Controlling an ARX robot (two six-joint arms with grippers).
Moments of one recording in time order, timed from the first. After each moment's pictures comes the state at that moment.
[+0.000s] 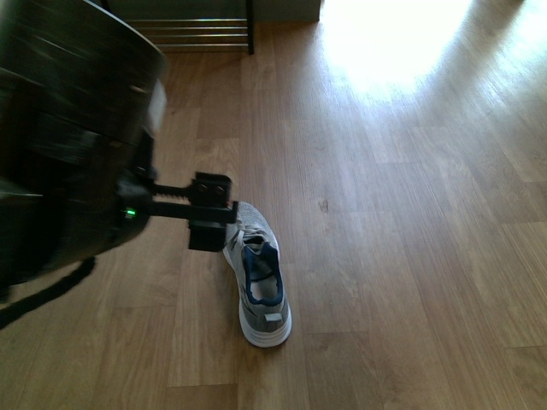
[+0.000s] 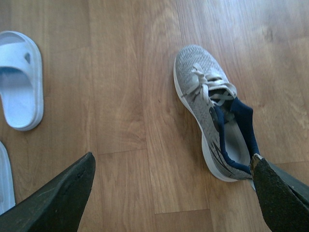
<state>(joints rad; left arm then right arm) -0.53 2.01 0.79 0.32 -0.32 -0.27 -0.83 0.82 0.52 -0.23 -0.77 0.14</state>
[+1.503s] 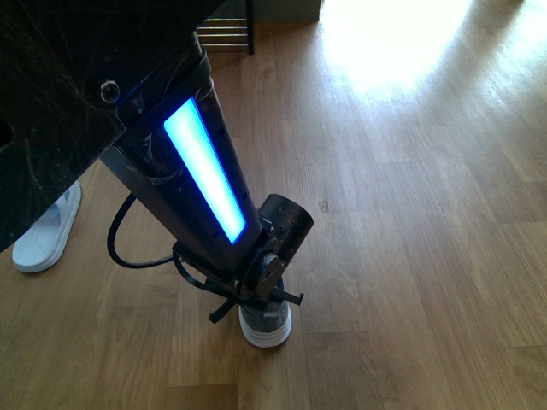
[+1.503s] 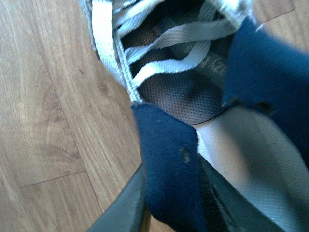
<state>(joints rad) -0.59 2.88 1.57 0.07 -0.33 -0.18 -0.83 0.82 0.52 -0.23 -0.77 0.14</state>
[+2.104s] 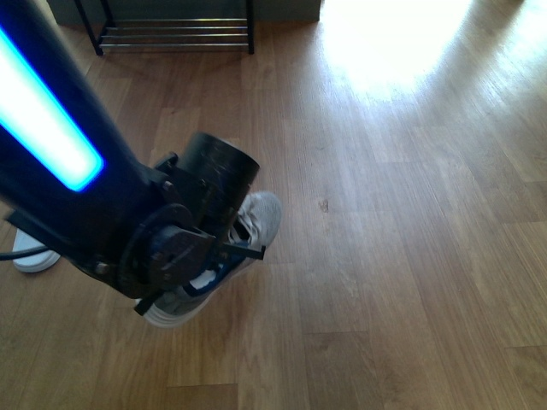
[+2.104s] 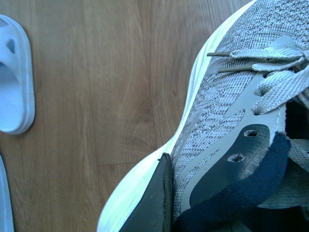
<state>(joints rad) -0.52 2.44 1.07 0.37 -0.43 -0.23 -0.83 0.82 0.52 -0.23 -0.77 0.14</state>
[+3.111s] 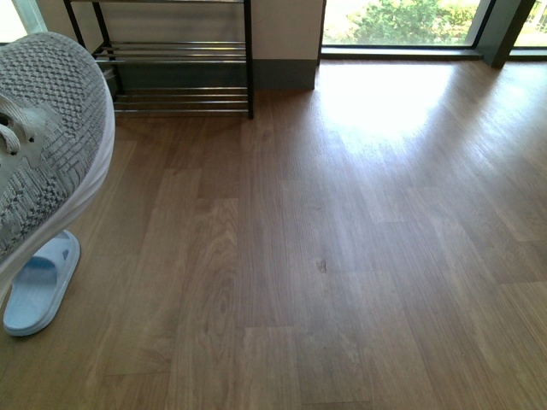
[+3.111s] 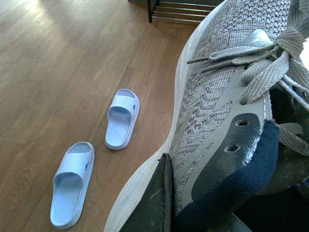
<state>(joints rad) -0.61 0.85 0.36 -0.07 -0.75 -0.42 -0.83 0.82 0.52 -0.23 -0.77 0.14</state>
